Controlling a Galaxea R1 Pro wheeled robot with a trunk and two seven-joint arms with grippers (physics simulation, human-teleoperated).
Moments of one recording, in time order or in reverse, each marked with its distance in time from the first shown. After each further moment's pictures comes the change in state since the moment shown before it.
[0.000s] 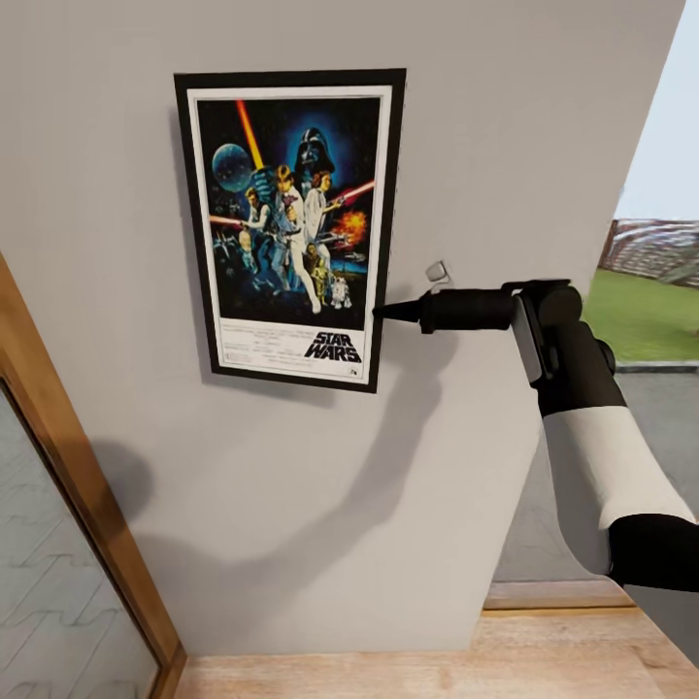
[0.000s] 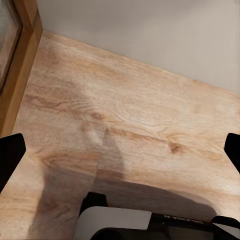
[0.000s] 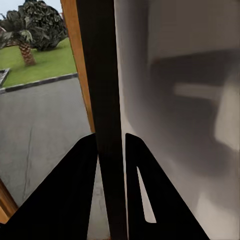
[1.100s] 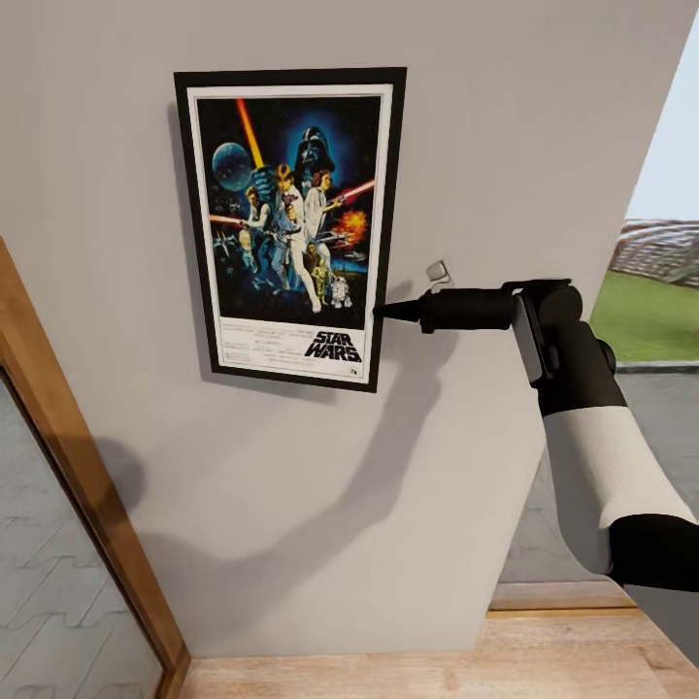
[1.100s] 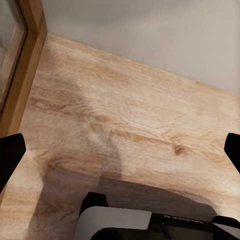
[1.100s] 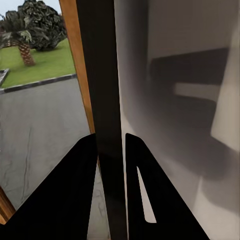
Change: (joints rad) left arm 0.000 0.000 0.000 0.000 0.000 0.000 0.000; right arm 0.000 0.000 -0.001 -0.003 0.000 0.000 -0.001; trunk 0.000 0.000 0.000
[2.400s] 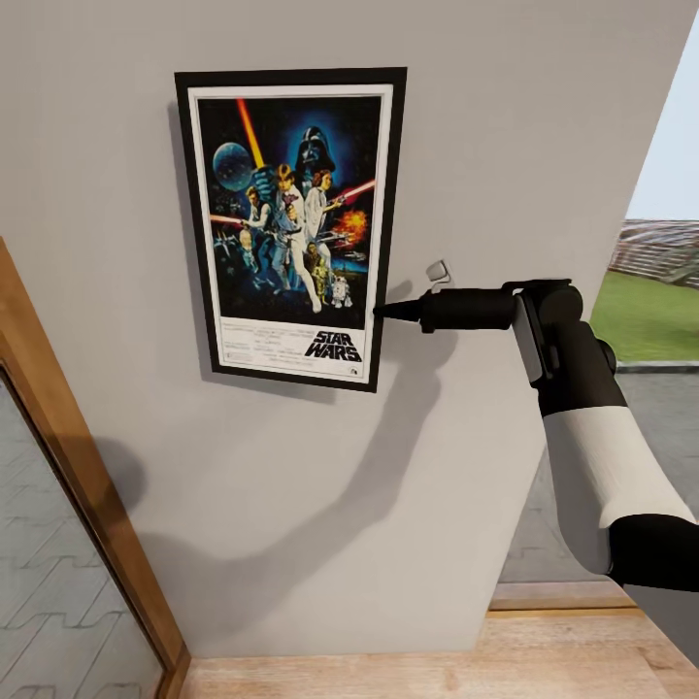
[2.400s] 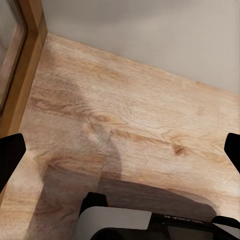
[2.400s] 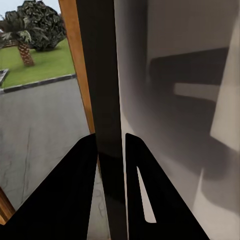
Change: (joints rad) left arm 0.000 0.000 0.000 0.000 0.000 0.000 0.000; right arm 0.000 0.000 -0.001 0.000 0.001 0.000 -0.001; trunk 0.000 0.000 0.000
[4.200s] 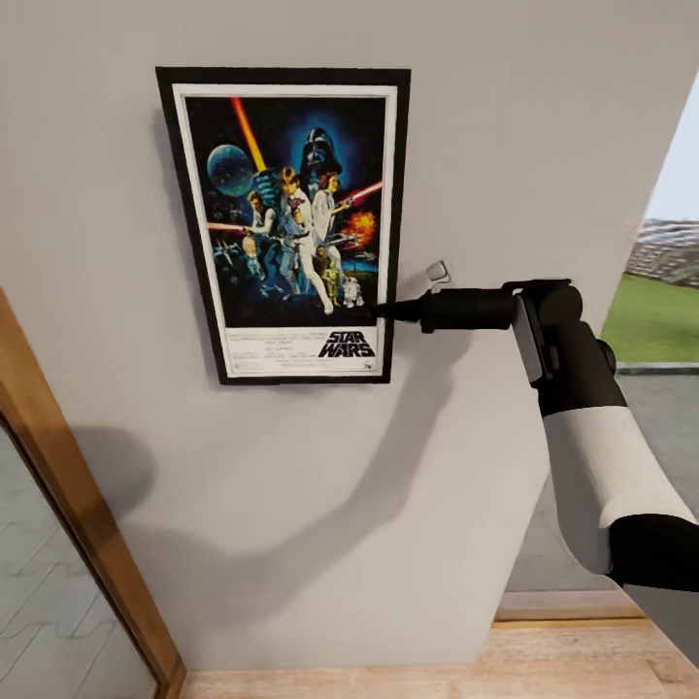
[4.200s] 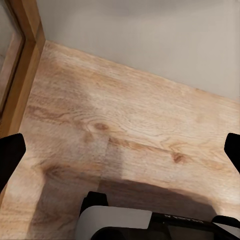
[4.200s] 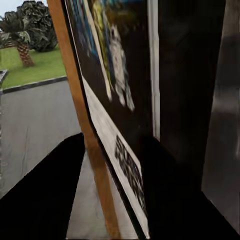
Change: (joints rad) left arm 0.000 0.000 0.000 0.003 0.000 0.000 0.000; right arm 0.000 0.000 0.000 0.001 -0.002 -0.001 0.000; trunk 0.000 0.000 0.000
